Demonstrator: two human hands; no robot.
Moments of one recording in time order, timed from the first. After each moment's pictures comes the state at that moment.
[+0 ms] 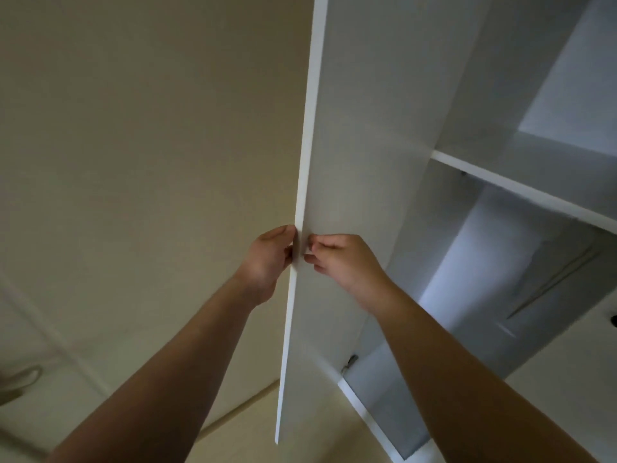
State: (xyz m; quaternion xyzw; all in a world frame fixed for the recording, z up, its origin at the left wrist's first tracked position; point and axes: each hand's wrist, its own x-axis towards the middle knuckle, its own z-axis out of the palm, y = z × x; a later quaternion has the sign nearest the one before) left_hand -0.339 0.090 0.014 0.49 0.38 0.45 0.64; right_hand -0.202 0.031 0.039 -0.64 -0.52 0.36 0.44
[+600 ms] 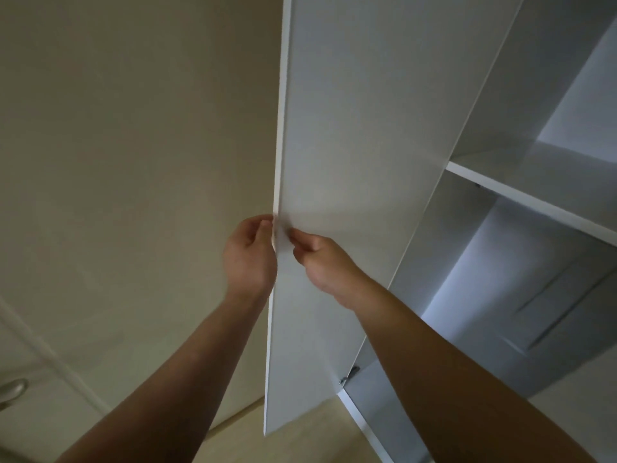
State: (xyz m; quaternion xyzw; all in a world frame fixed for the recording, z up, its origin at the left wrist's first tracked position) left_hand -0.339 0.112 0.012 0.46 0.49 0.62 0.41; right_hand -0.214 0.088 0.035 -0.63 -0.62 0.35 0.33
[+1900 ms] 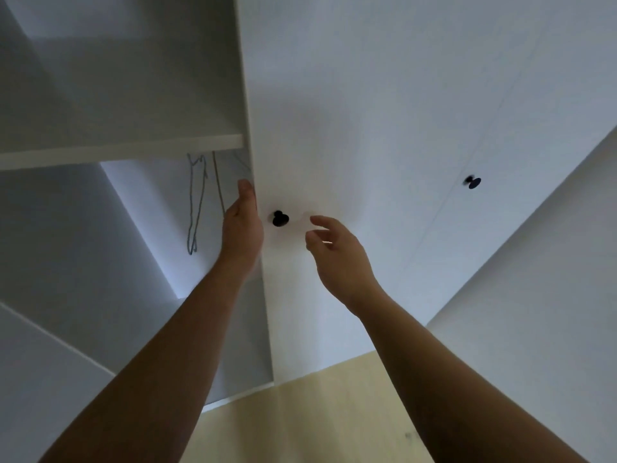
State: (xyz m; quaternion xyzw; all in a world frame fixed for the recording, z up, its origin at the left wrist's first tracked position) left_hand 0.112 -0.030 -0.012 0.68 0.12 0.11 0.72; right_hand 0.069 -0.185 -0.009 -0.84 0.02 0.02 0.54
